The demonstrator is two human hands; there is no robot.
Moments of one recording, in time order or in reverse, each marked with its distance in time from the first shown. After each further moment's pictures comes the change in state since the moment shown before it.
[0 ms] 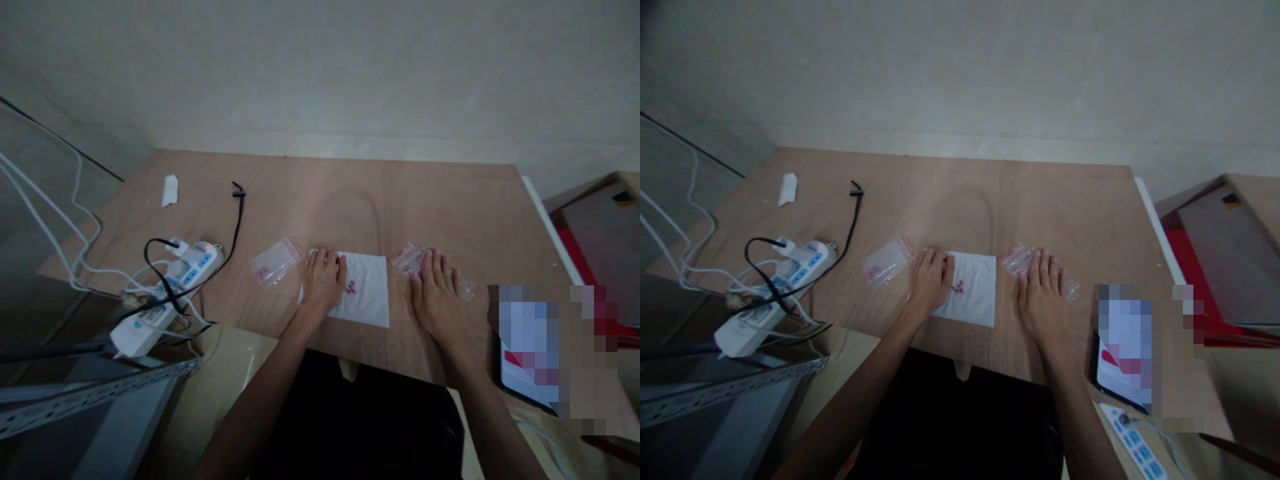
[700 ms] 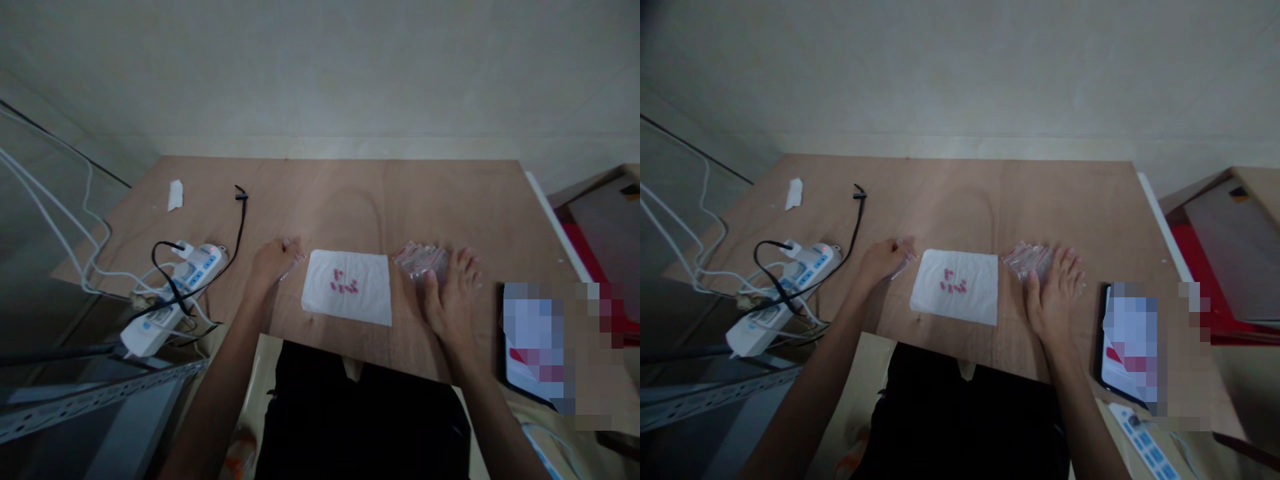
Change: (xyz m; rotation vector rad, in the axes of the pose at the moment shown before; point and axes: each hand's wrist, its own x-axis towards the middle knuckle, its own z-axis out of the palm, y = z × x) left_hand 0.049 -0.069 -0.063 0.320 -0.335 -0.412; right_hand -0.006 0.006 -0.003 0.222 0.121 0.107
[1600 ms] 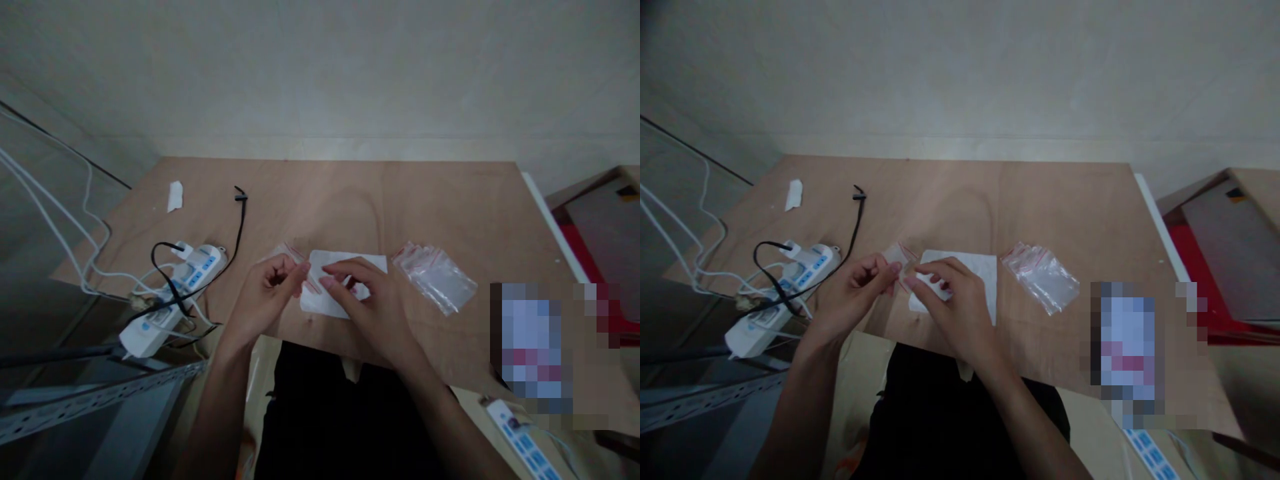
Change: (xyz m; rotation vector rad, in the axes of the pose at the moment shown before) left_hand -0.099 0.012 -0.046 -1.006 -0.036 0.347; right_hand 0.001 -0.154 -0.046 0.906 -0.313 -0.199
